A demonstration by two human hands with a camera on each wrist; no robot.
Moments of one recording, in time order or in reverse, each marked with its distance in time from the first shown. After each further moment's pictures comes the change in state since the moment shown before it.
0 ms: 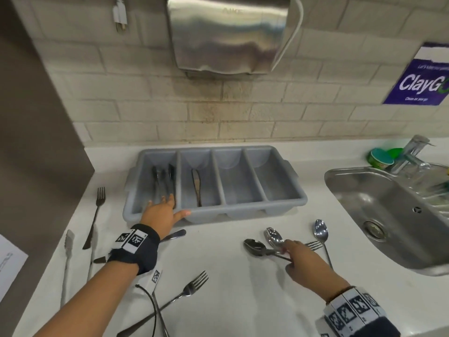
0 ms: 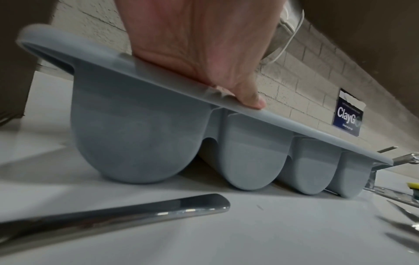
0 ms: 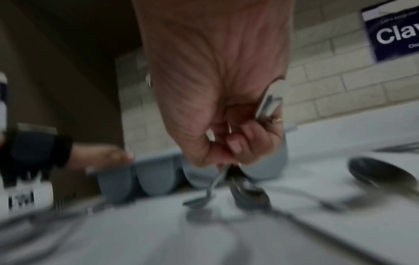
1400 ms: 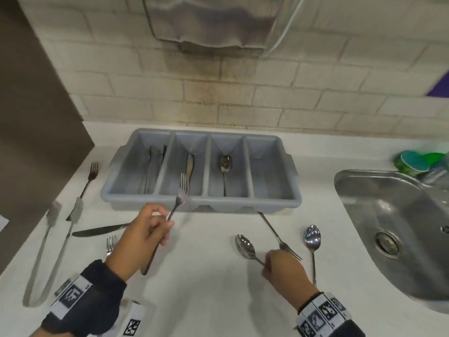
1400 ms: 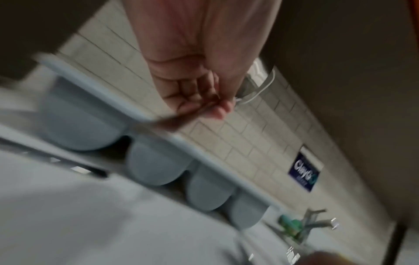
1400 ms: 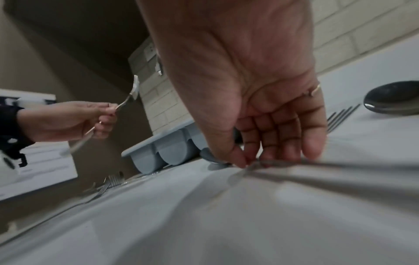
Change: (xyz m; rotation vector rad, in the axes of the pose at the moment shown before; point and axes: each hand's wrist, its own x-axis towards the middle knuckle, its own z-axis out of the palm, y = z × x) left_hand -0.103 0.074 -0.001 -1.020 0.253 0.031; right_hand 0.040 0.051 0.023 -0.076 -0.070 -0.079
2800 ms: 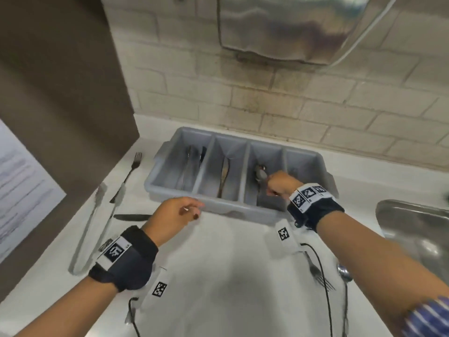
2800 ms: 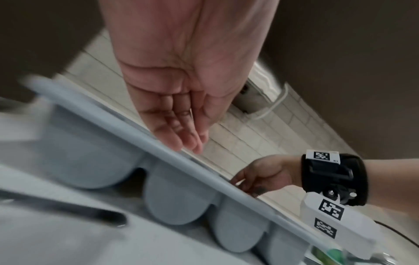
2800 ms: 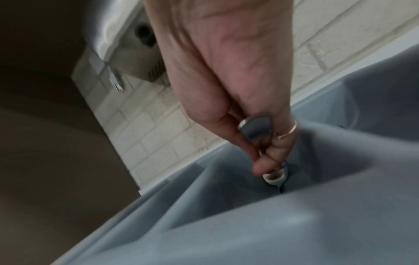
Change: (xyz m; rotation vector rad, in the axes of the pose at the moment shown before) left_hand 0.031 -0.007 -0.029 0.045 -0.029 -0.146; right_hand 0.161 -0.118 -0.124 0.325 -0.172 -0.014
